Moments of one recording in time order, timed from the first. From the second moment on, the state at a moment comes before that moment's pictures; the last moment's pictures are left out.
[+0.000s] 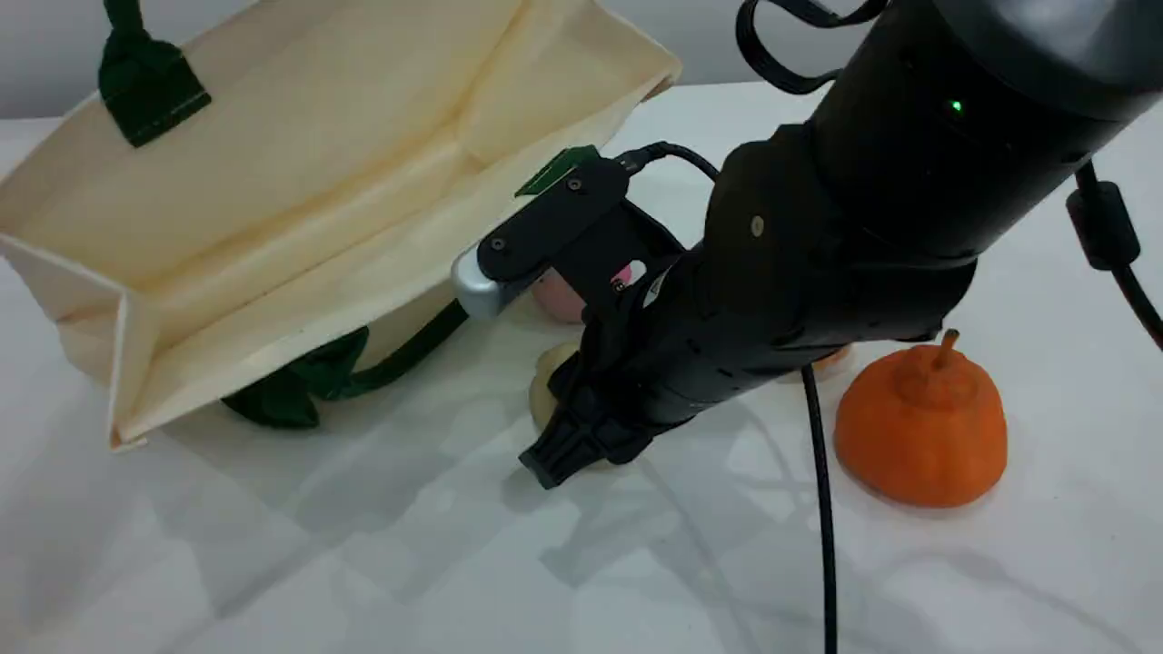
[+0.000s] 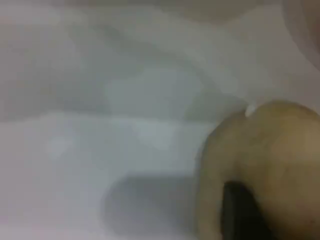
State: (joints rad) left arm -0.20 1.69 -1.87 -0.32 1.22 0.57; right arm 0.84 2.16 -0.95 0.65 -0.22 -0.66
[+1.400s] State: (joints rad) left arm -0.33 1.69 -1.87 -0.29 1.22 0.68; right arm 0.83 1.38 -0.73 0.65 0.11 -0.77
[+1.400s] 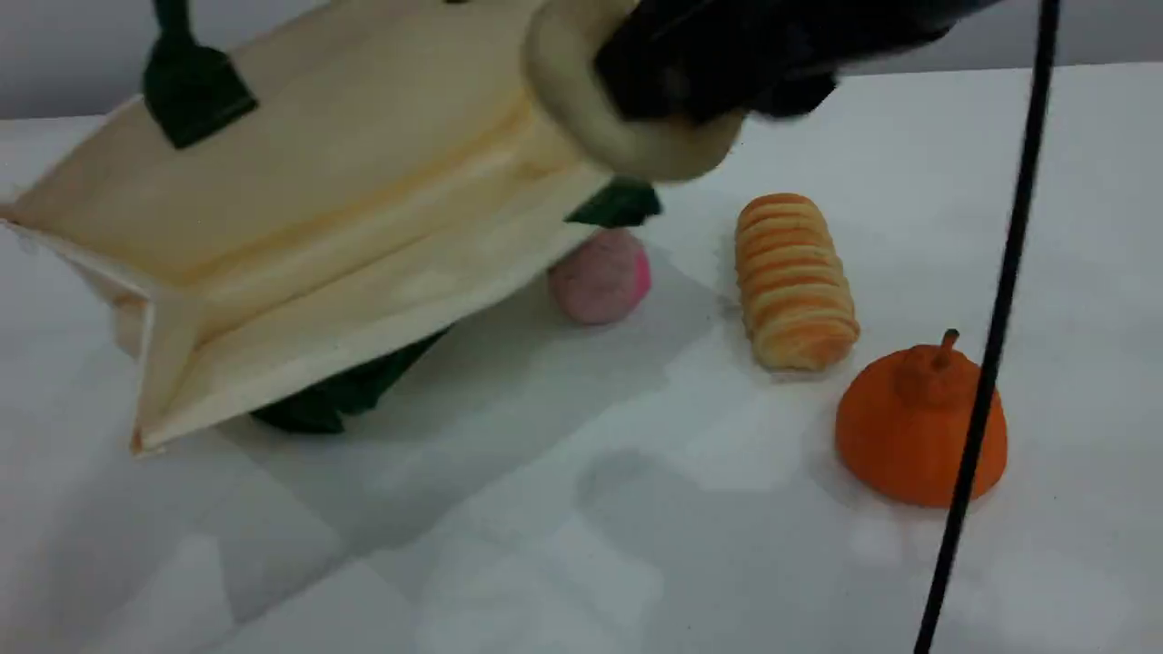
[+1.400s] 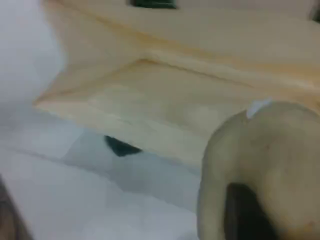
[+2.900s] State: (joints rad) left arm -0.37 1.69 -1.87 -0.35 1.22 0.67; right arm 1.01 1.98 -0.96 0.70 -0.52 -0.82
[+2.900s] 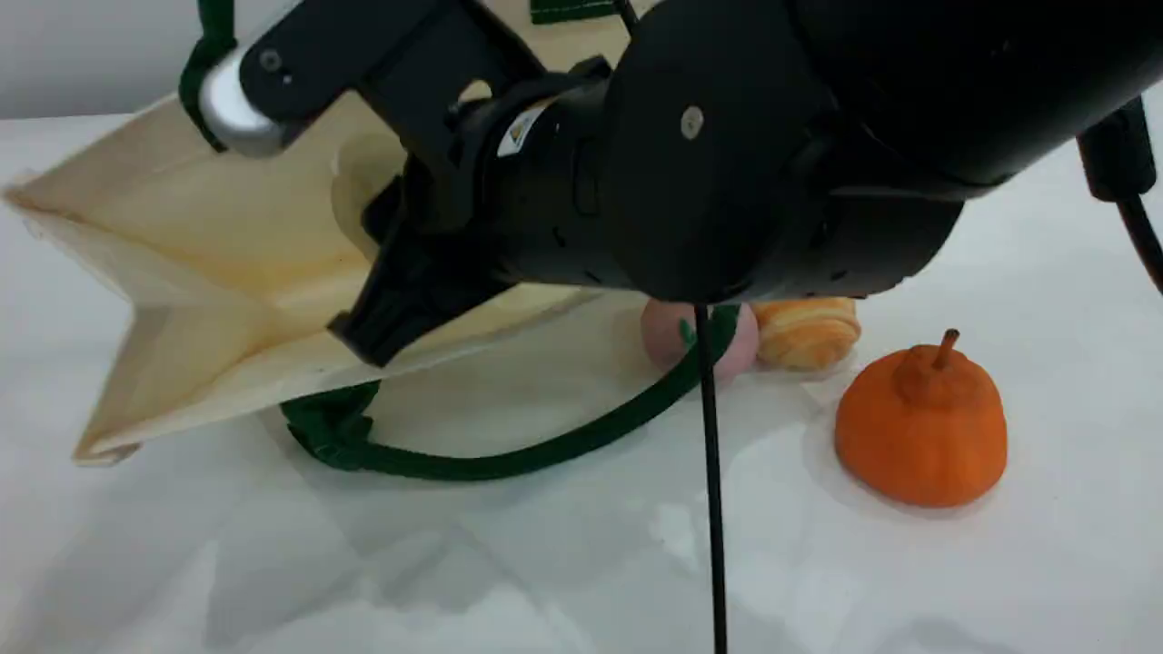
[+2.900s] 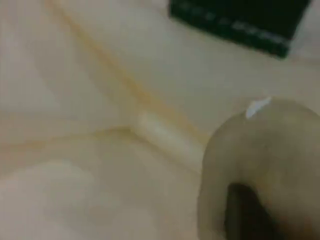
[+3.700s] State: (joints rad) left arm -0.37 1.69 -1.87 -0.33 1.22 0.67; right arm 1.03 1.81 -0.95 1.23 -0.45 -1.23
